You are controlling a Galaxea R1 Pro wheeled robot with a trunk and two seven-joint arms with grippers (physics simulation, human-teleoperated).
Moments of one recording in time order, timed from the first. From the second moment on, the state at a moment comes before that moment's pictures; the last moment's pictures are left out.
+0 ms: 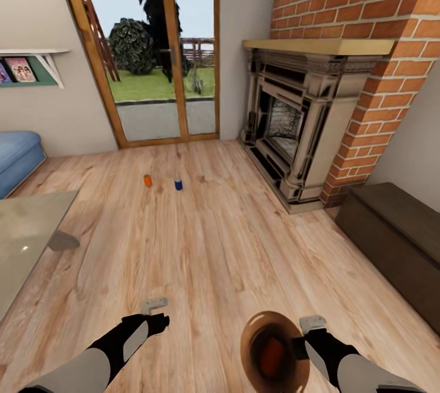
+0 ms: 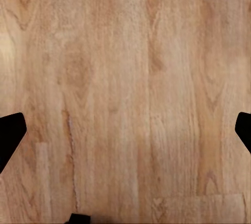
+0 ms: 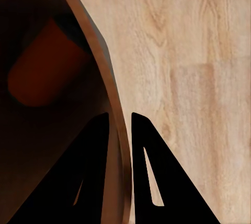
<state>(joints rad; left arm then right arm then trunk) -0.66 0.02 -0.34 -0.29 0.56 0.26 0.16 -0.67 -0.03 -0.05 -0.12 0.16 0.30 -0.06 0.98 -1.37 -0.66</state>
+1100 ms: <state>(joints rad) -0.65 0.02 -0.35 -0.24 0.56 0.26 0.16 -0.67 -0.04 -0.22 -0.13 0.16 0.31 -0.07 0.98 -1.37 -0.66</state>
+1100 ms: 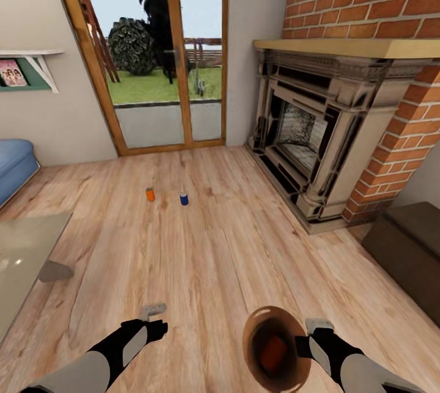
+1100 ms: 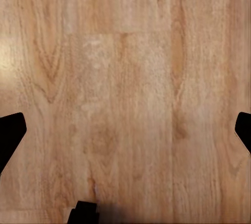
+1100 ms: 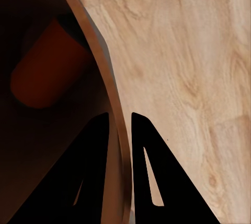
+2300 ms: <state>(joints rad) -0.65 0.02 -0.35 -0.24 0.56 0.24 0.16 -0.67 -0.04 -0.22 -0.13 0.17 0.30 -0.07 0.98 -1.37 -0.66</state>
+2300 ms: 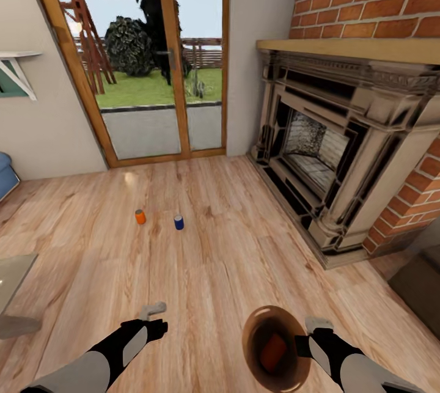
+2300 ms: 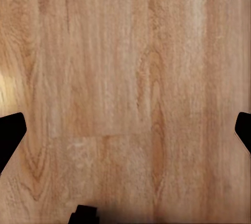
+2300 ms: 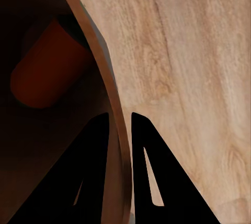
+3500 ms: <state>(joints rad) -0.65 0.01 -0.35 -0.24 0.56 0.21 0.16 -0.67 -0.04 -0.22 -0.13 0.17 0.30 -0.07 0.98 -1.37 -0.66</state>
